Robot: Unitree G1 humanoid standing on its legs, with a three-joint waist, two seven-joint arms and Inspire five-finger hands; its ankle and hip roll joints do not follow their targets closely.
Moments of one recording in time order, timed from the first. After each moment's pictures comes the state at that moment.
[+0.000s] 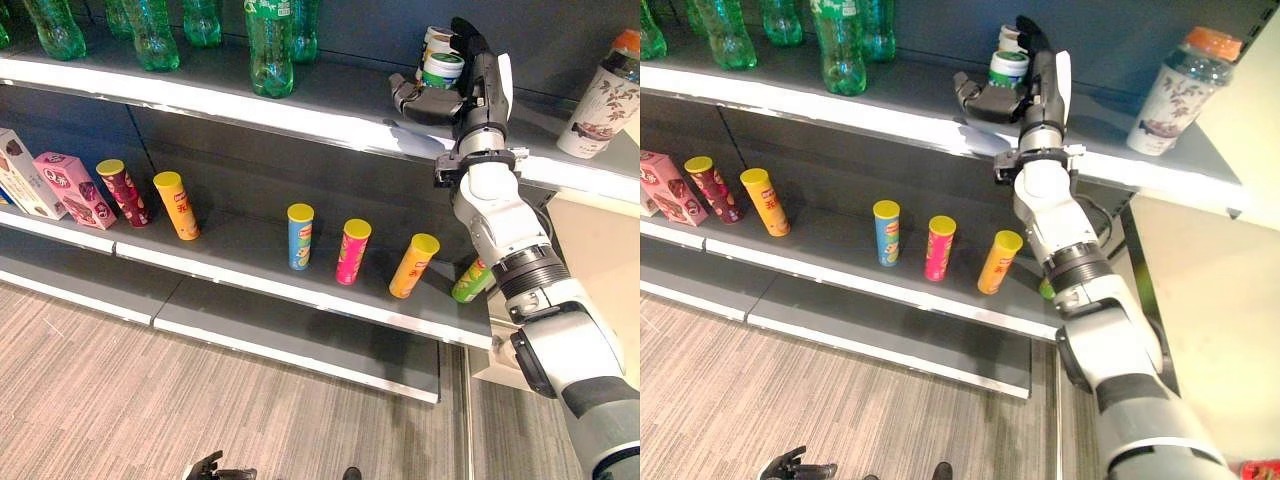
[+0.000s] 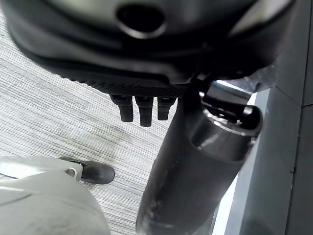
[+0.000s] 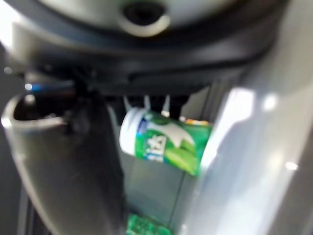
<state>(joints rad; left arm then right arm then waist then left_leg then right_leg) 0.06 0.22 -0.11 1.11 -0.32 -0.02 0.17 -1.13 -0.50 0.34 0.68 0.37 -0.04 -0.37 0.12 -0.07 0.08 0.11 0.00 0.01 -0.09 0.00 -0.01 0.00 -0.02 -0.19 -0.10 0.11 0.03</state>
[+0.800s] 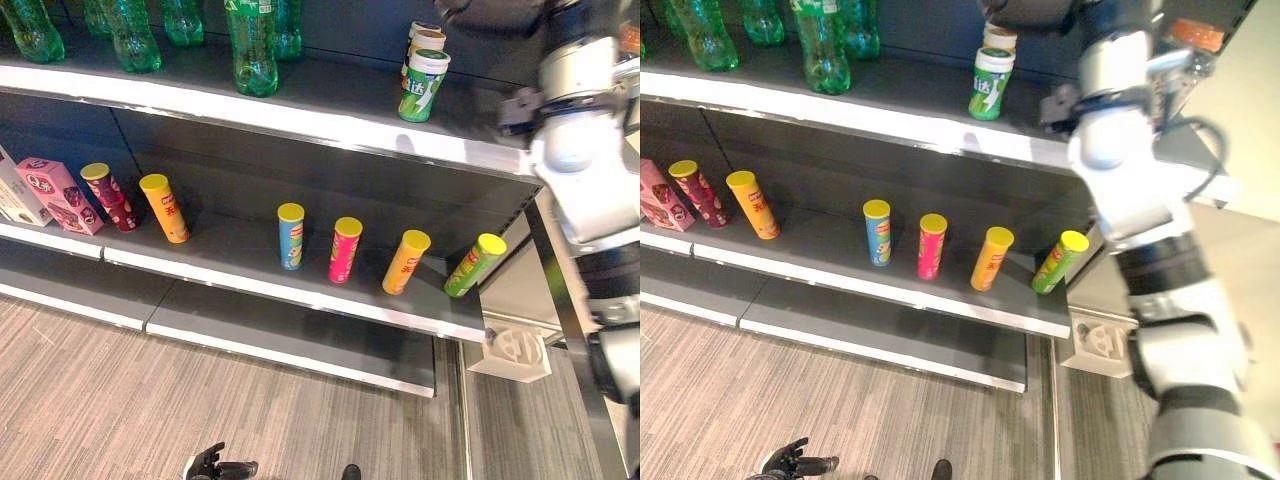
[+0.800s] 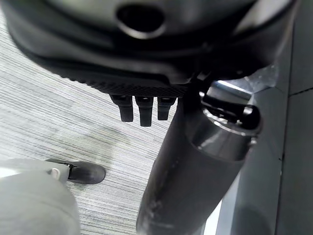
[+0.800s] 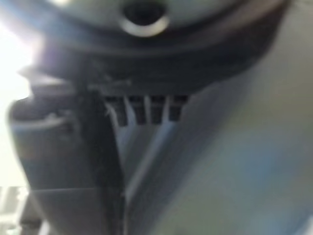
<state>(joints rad) 0.05 0.22 -0.10 1.09 -0.28 -0.02 0.16 -1.10 -0.90 0.31 0.15 0.17 -0.09 -0.41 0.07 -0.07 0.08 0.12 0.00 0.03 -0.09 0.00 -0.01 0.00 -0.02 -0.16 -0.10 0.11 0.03</state>
